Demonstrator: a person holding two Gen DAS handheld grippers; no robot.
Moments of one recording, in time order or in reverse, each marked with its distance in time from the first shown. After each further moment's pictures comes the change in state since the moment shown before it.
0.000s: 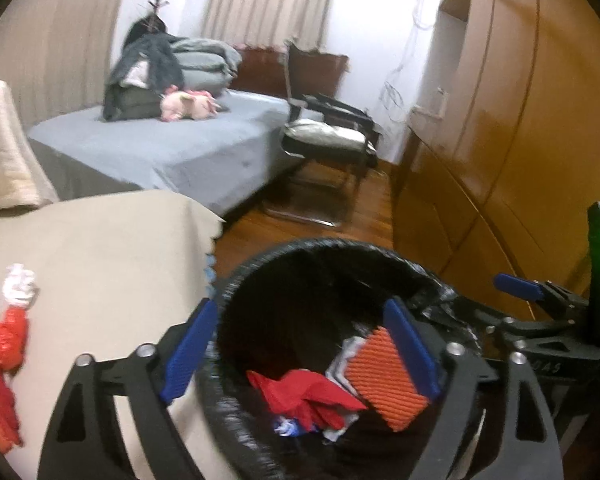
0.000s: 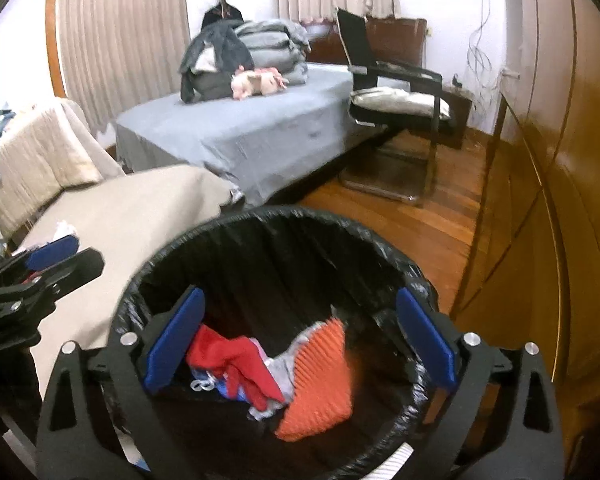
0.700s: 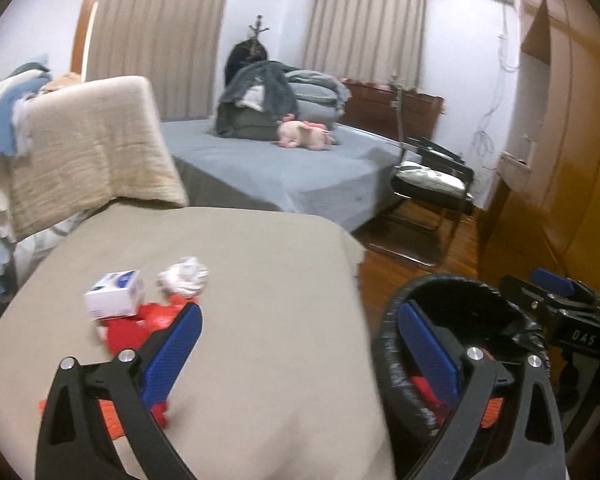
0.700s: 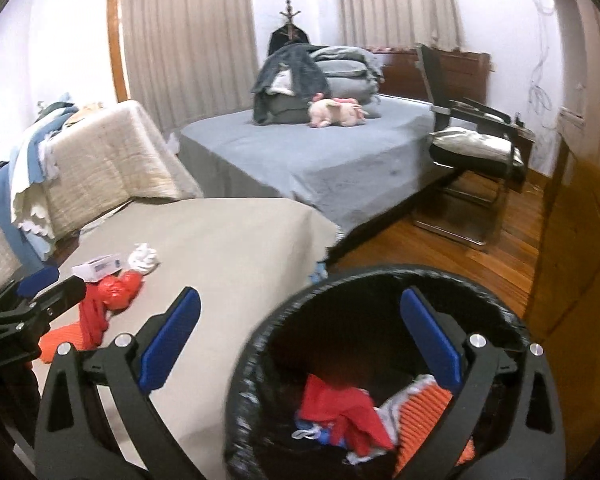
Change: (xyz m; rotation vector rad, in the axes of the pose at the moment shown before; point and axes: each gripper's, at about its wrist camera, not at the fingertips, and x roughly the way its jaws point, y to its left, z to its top) left arm -0.102 0.115 -0.016 -0.145 -0.107 0.318; right arm 0.005 0.127 0.038 -0.108 -0.086 0.199
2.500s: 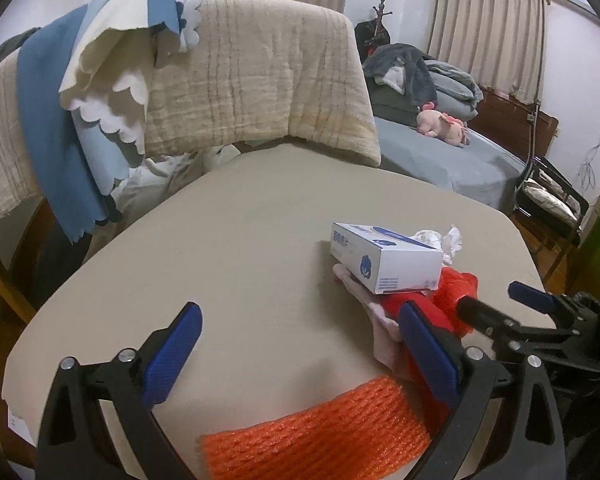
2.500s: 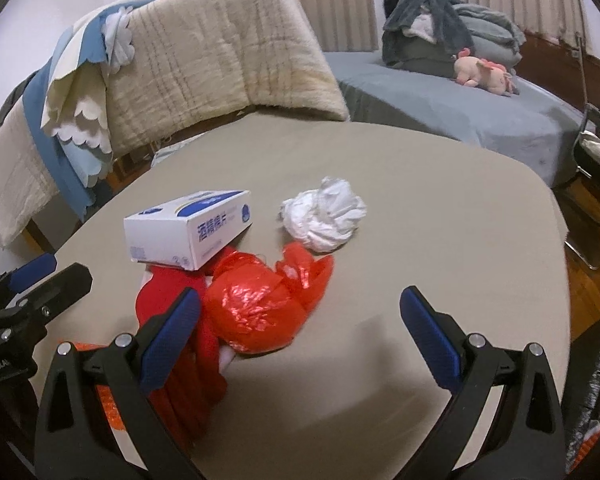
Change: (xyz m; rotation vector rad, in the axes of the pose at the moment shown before) left arm 0.020 0.217 -0.044 -0.217 0.076 0.308; right arm 0.182 0.236 -0.027 -0.204 0.203 0.292
